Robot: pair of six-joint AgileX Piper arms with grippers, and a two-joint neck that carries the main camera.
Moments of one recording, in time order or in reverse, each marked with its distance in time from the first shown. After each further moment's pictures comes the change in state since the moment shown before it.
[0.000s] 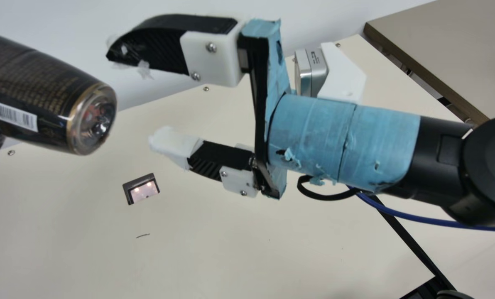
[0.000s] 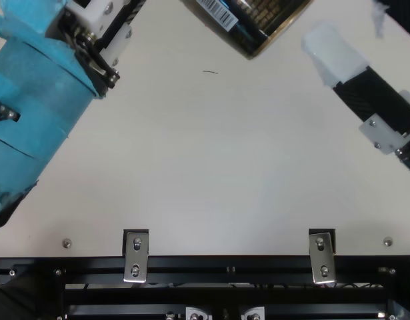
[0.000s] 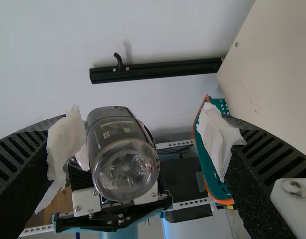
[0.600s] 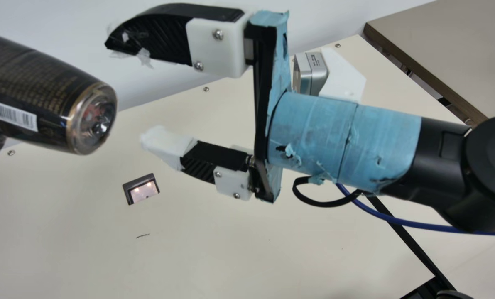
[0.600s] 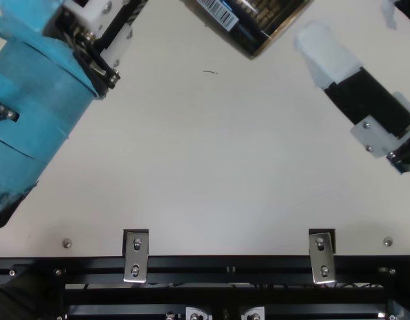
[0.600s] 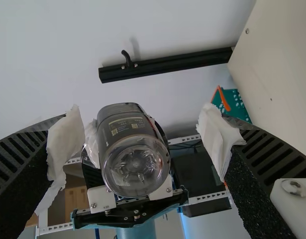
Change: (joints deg) left arm 0.0 -0.1 0.0 -1.0 0.0 -0.8; right arm 0.9 -0.1 0.5 9.0 -0.6 -3.7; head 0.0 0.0
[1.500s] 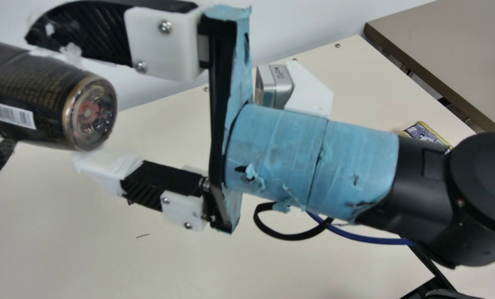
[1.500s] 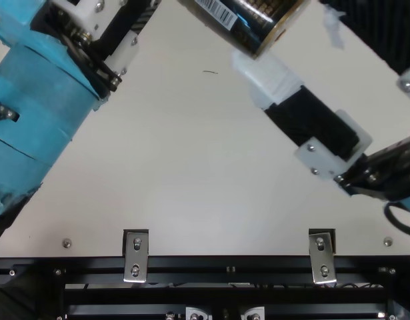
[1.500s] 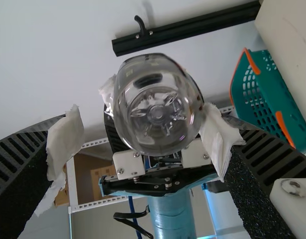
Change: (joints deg) left arm -0.7 -0.2 1.1 -3.4 -1.2 -2.4; right arm 16.4 2.7 -3.9 11.6 -12.4 -4.6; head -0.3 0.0
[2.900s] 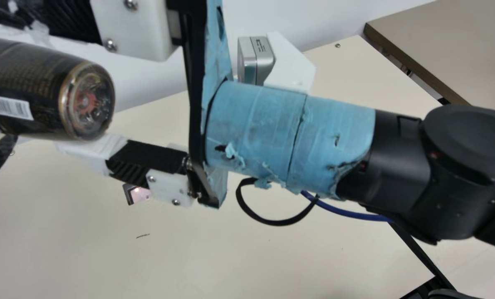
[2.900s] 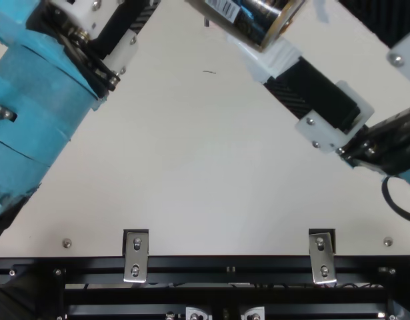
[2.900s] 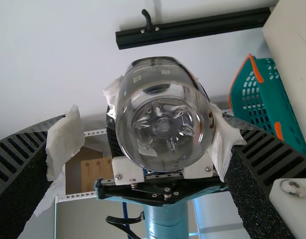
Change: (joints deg) left arm 0.0 0.0 0.0 0.1 0.0 0.0; right arm -5.2 3.3 -1.7 11.0 7.3 -16.6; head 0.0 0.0
